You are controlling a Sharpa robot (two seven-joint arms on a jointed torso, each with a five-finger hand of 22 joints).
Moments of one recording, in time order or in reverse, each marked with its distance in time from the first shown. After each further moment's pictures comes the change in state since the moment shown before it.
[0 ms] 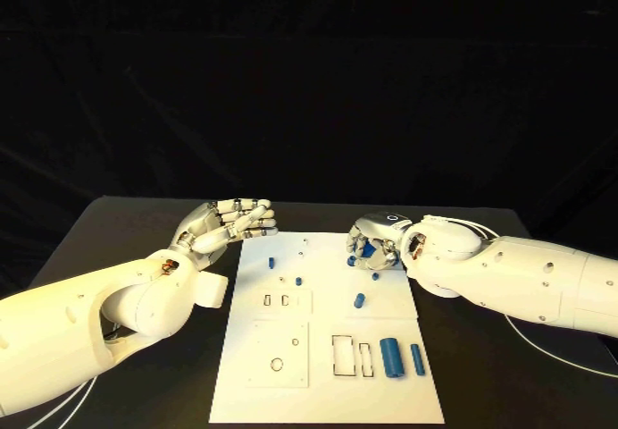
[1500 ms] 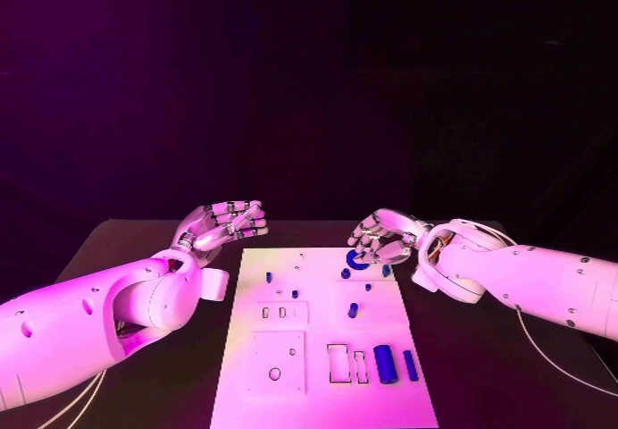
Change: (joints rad) left arm -0.003 0.030 -0.002 -0.081 0.038 -0.082 -0.001; left_hand -0.008 0.004 -0.012 -0.004 0.000 -0.016 -0.002 -0.008 -0.002 -0.019 0.005 0.000 0.000 -0.011 0.003 0.000 -0.007 0.002 -0.011 0.004 -0.004 0.001; right arm 0.008 -0.063 0.000 0.024 0.415 -0.069 0.204; right_hand -0.026 0.039 -0.015 -0.104 -0.120 -0.076 0.026 0.022 -0.050 -0.033 0.029 0.009 -0.027 -0.116 0.039 -0.970 -0.902 0.047 -0.224 0.053 -0.678 -0.680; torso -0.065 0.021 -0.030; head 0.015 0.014
